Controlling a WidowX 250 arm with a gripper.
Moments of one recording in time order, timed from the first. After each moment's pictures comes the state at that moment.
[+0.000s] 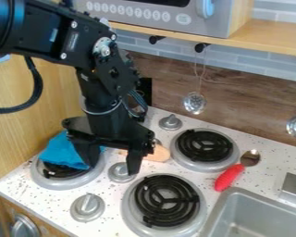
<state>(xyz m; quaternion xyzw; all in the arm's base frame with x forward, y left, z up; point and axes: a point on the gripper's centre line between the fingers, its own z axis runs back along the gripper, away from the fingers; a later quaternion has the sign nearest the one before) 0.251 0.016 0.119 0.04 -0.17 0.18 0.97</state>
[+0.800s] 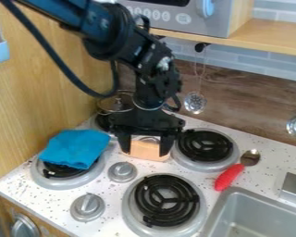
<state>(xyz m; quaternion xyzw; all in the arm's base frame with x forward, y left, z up) 0.340 0.031 0.081 0.08 -0.18 0.29 0.94</state>
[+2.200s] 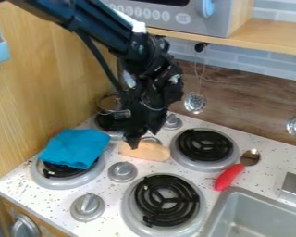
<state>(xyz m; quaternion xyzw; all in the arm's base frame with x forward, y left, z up) 0.402 0.080 0.046 0.08 -0.23 0.64 0.73</state>
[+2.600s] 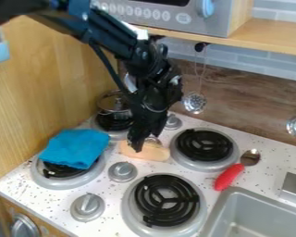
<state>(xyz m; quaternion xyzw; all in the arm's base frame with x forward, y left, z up) 0.413 0.088 0.029 0.07 -0.21 0.67 0.71</state>
